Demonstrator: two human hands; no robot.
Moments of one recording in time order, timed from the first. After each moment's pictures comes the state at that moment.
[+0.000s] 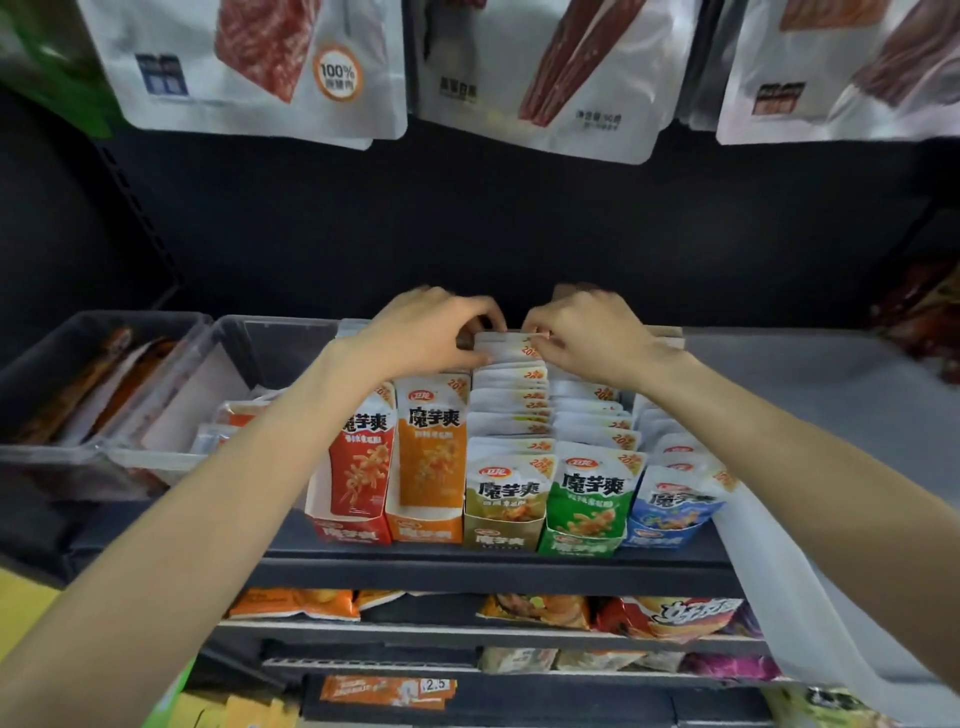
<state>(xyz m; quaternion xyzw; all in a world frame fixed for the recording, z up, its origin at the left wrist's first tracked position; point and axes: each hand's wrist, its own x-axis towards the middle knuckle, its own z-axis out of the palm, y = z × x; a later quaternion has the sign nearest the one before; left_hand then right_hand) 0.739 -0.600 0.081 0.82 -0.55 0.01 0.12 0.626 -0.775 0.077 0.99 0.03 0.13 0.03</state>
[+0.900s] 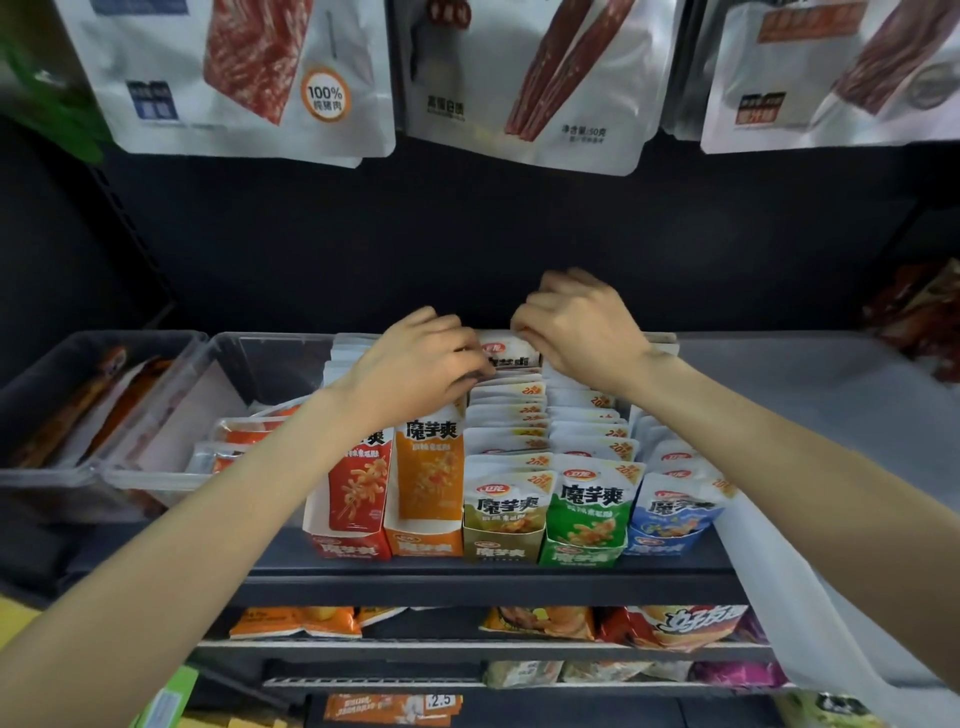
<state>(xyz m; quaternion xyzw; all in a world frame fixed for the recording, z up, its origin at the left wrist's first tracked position) 0.731 -0.584 0.059 0.70 -0.66 0.26 0.05 0.632 -0.778 0.071 0.94 0.13 0.30 0.11</state>
